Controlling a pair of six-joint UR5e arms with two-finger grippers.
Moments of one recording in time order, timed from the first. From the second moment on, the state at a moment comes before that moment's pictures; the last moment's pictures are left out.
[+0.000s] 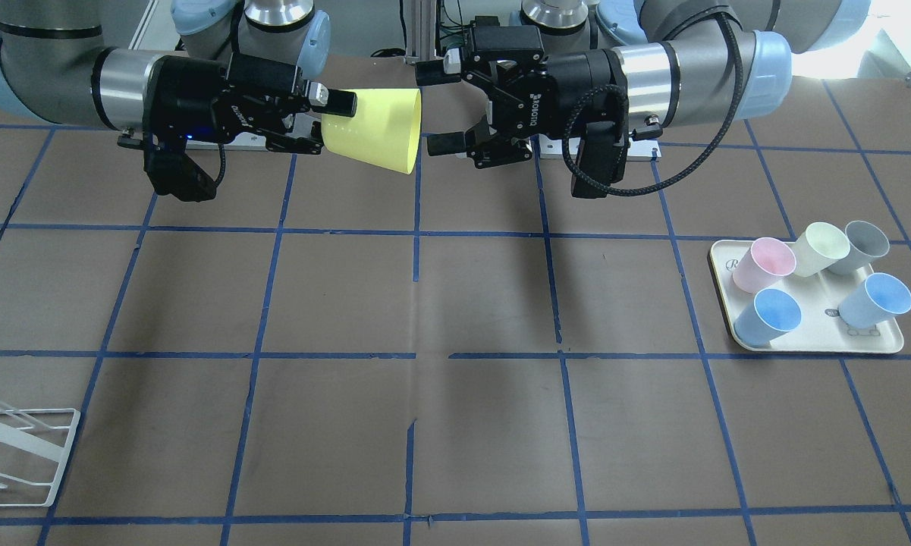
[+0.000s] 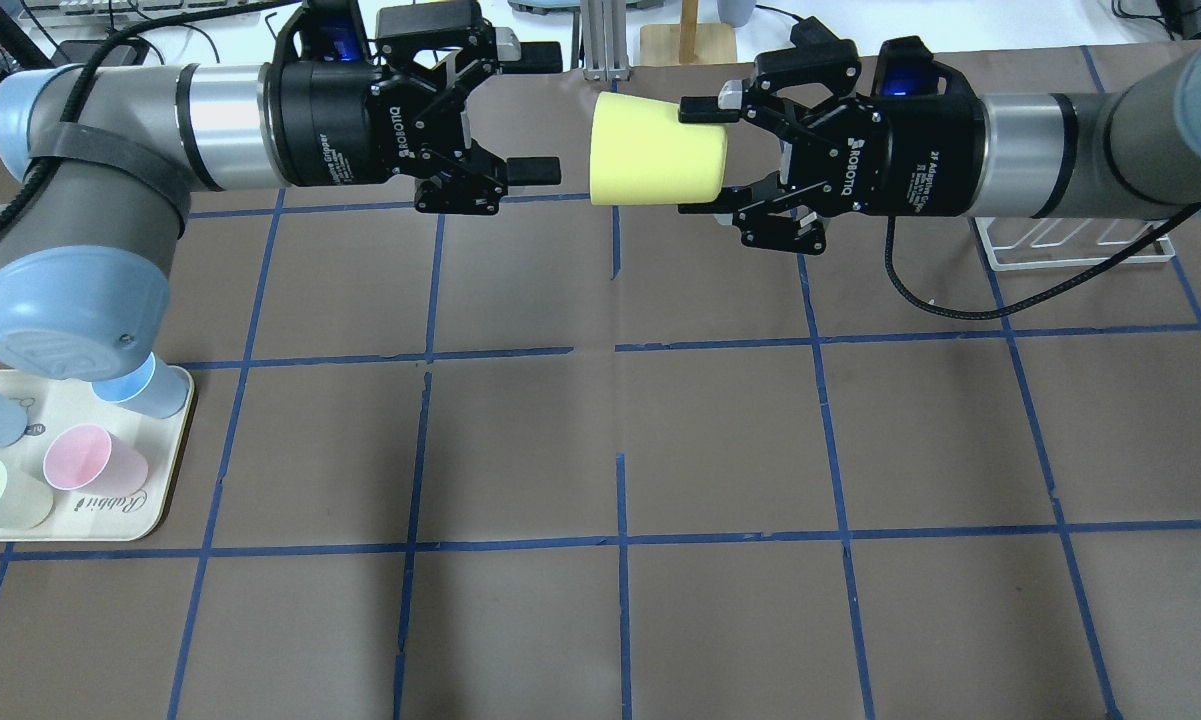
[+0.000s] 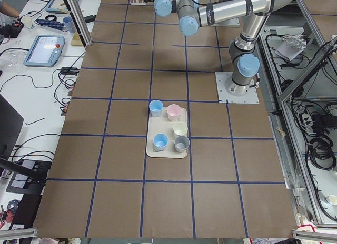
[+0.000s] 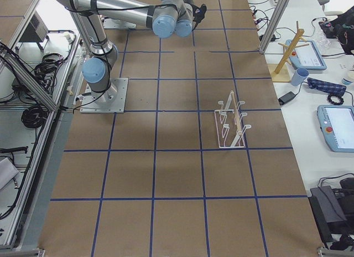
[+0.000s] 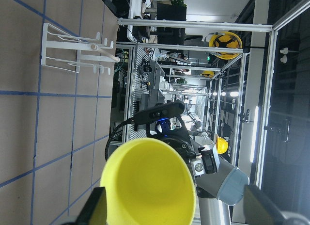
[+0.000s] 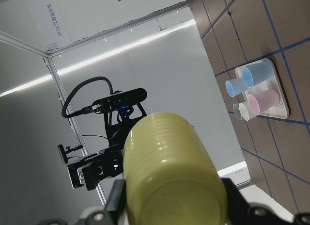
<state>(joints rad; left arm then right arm) -1.51 -1.55 -1.87 -1.29 0.13 -0.06 1.38 -1.57 1.72 -0.65 -0.11 -0.74</state>
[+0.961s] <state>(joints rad) -1.53 -1.53 -1.88 -1.14 0.14 -0.18 1.41 -1.59 1.72 -0.63 -0.11 -0.73</state>
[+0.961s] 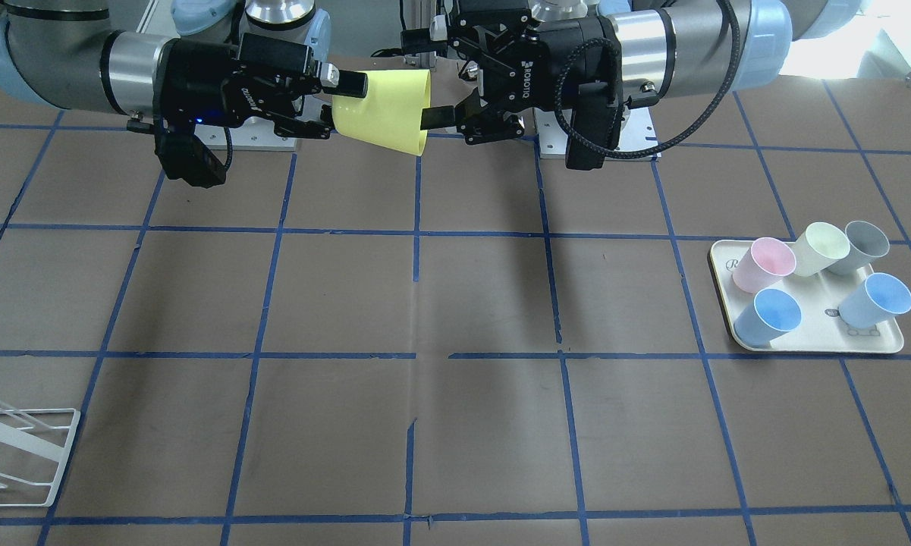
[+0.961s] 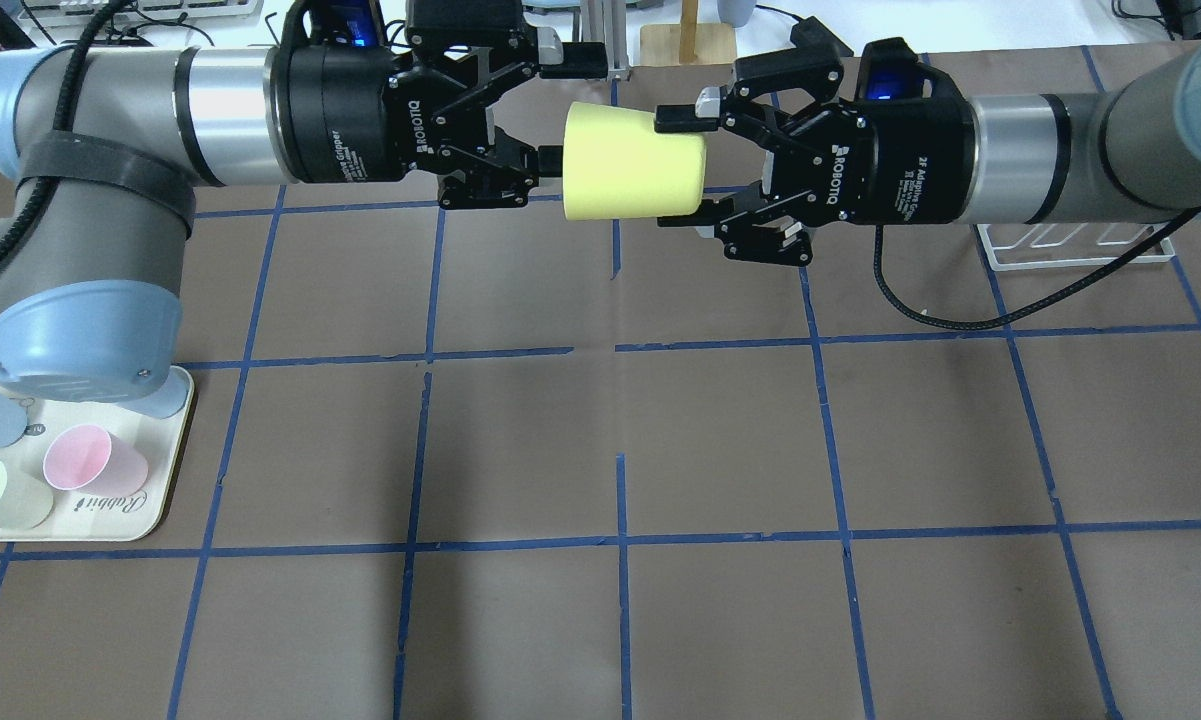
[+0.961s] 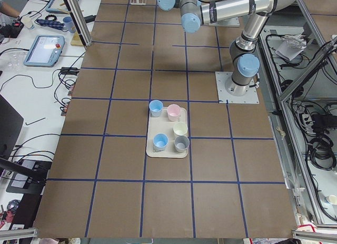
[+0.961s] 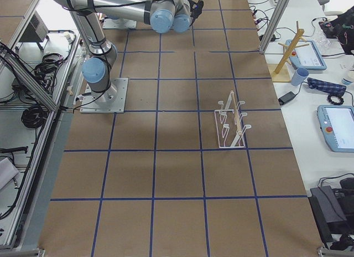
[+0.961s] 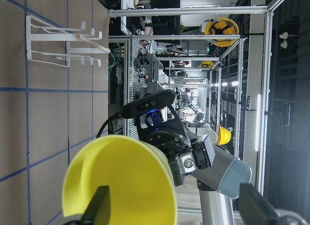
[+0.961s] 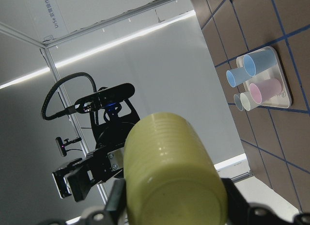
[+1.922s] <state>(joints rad) -1.53 -1.51 -1.94 -1.06 0.14 -0.23 1.41 -1.59 1.71 -0.62 -0.11 -0.73</state>
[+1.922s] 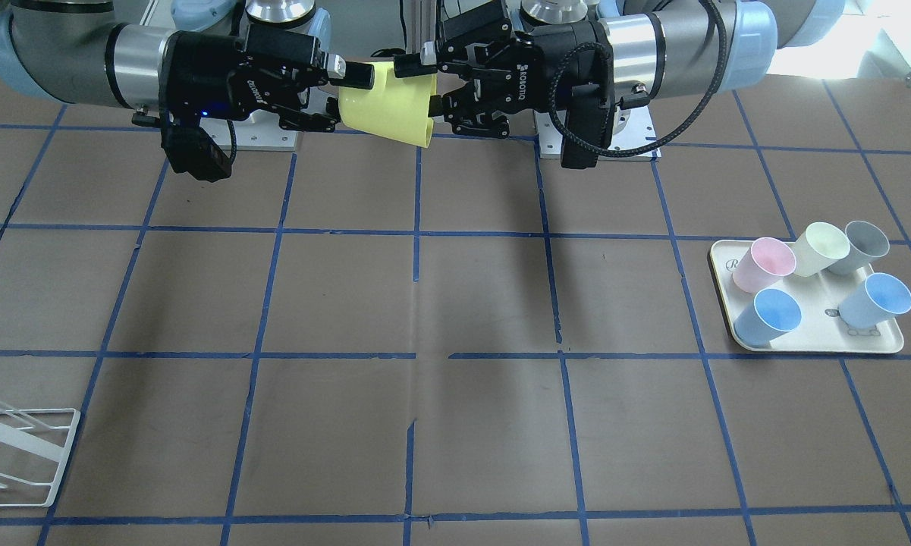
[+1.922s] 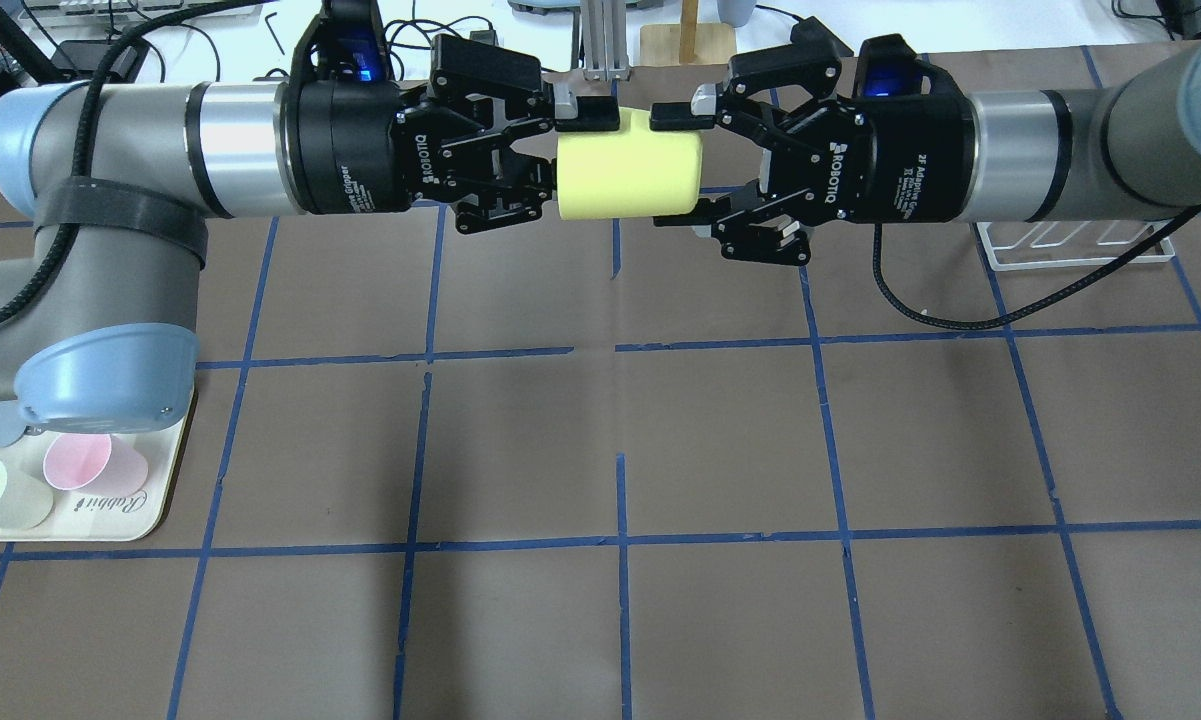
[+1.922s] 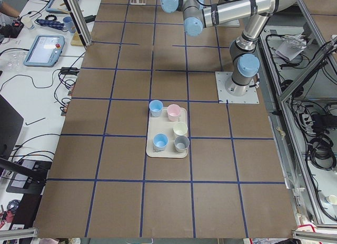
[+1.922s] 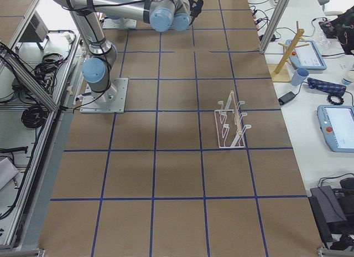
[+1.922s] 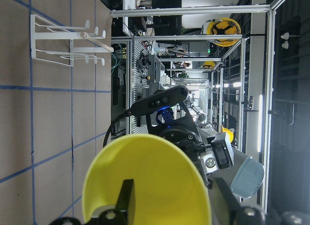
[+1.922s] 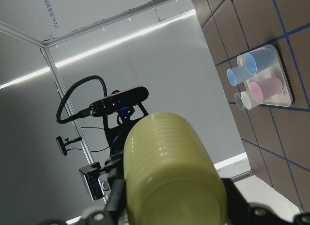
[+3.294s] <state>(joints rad) -1.53 -1.51 -1.94 -1.03 0.13 -0.24 1.41 -1.59 1.71 -0.62 -0.11 -0.70</state>
